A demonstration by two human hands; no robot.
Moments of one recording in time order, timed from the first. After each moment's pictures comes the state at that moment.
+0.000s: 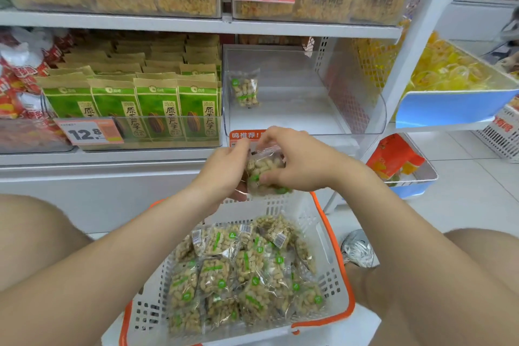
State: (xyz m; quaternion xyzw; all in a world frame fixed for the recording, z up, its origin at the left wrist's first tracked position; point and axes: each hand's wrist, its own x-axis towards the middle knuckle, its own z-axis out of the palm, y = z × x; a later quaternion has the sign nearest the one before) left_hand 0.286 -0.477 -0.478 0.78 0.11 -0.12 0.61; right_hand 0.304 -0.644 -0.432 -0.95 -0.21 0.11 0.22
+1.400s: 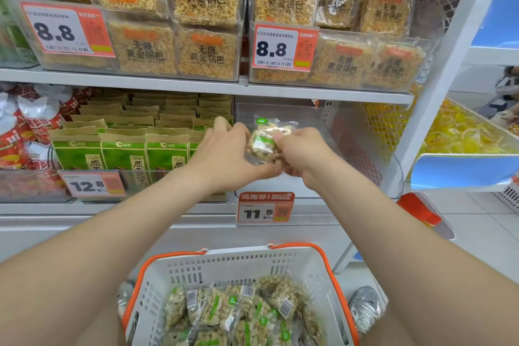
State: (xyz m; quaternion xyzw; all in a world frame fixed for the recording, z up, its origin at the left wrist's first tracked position) left_hand 0.375 -0.441 -0.402 0.97 -0.06 0.07 0.21; right_hand 0.422 -0.600 -0.408 -0.80 0.11 0.03 0.59
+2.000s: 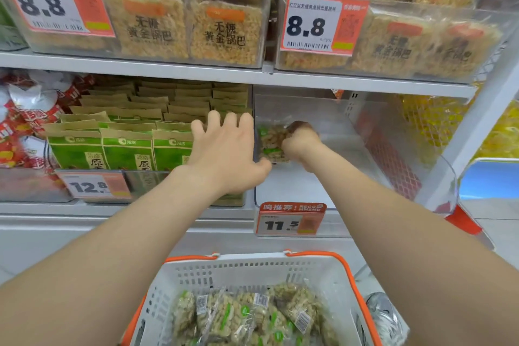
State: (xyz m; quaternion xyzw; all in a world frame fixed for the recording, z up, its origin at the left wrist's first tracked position) left_hand 0.410 -0.416 -0.429 0.99 -0.04 0.11 0.04; right_hand 0.535 -0.574 -0.472 -0.94 0.05 0.04 0.34
